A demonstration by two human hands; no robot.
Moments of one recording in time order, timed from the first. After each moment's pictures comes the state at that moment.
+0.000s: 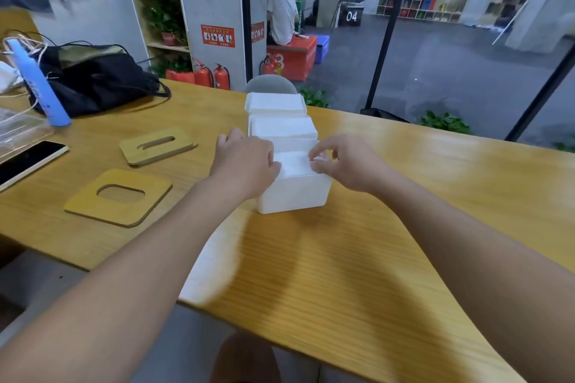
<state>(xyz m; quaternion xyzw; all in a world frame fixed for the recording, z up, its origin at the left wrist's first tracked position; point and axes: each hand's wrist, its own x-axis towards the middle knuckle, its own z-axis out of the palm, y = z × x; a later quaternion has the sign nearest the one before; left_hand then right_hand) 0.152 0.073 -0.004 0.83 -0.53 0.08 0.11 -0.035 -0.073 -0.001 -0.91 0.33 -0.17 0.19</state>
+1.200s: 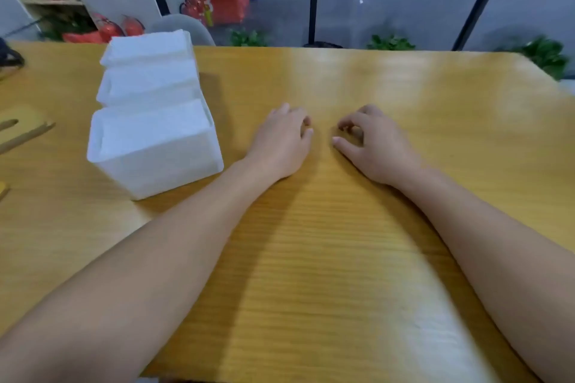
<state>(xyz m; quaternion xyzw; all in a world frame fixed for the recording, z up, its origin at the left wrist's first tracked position) -0.025 -0.102 -0.099 0.71 -0.66 -0.05 0.24 -0.229 -0.154 -0.095 -0.85 0.47 -0.22 0.12</state>
